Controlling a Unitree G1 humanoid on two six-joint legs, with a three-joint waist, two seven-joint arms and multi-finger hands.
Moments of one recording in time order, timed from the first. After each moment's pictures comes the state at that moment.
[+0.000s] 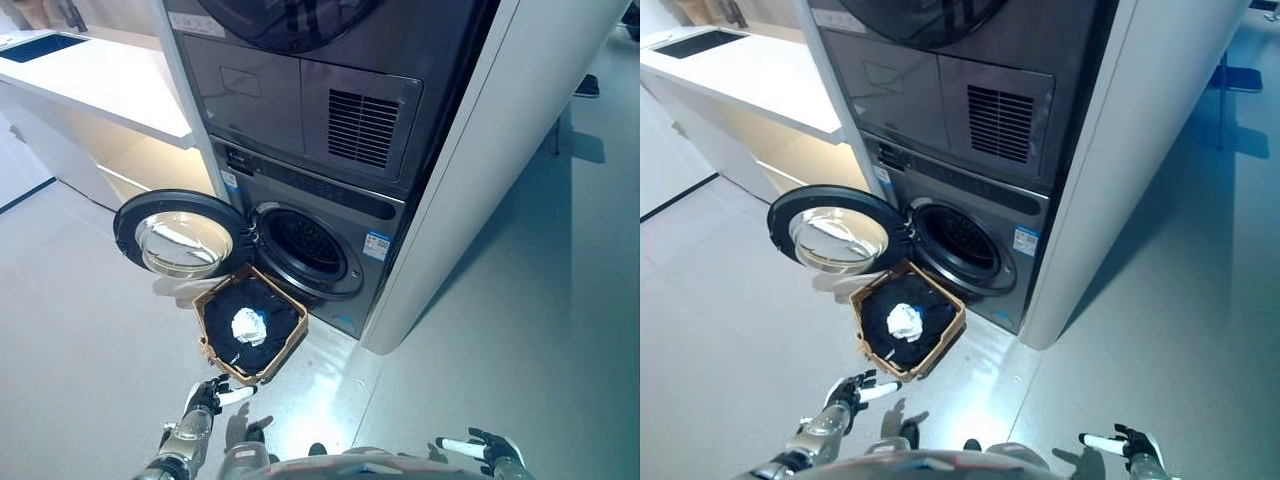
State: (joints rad) left arm -0.07 0.28 -0.29 1.12 -0.26 -0.06 0.13; right arm 0.02 -0.37 0.13 1.27 0.25 -0.09 -0.10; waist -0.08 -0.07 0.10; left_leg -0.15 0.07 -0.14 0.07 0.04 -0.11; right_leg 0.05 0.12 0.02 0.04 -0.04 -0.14
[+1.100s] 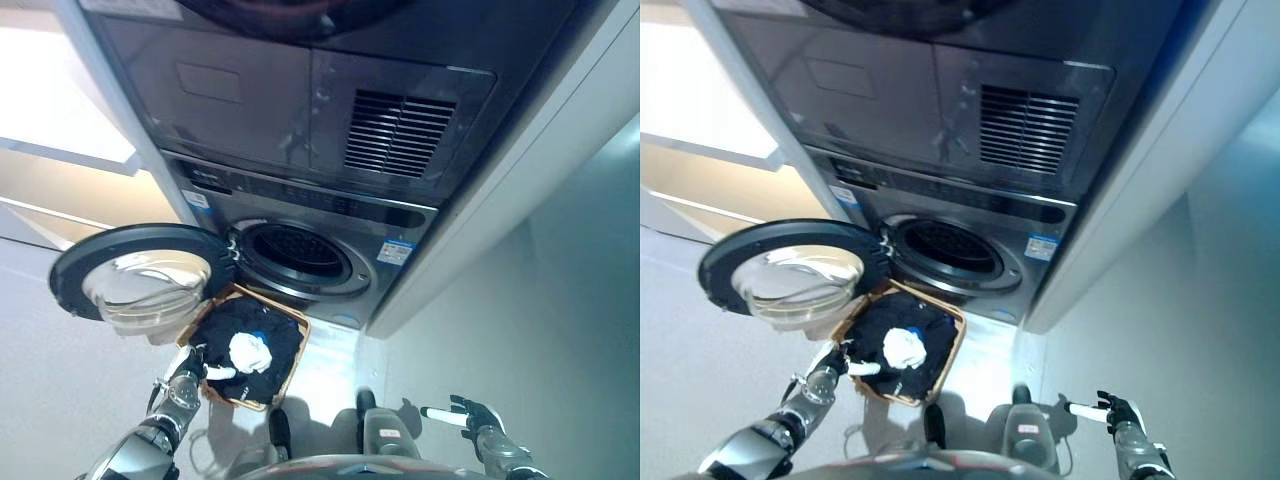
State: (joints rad) left arm -0.31 0.36 -0.44 1.25 -0.01 -0.05 0.23; right arm -0.05 -0.35 0.14 1.26 0.22 -0.09 -0.10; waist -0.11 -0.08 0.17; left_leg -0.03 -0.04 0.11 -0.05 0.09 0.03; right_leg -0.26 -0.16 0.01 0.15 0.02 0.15
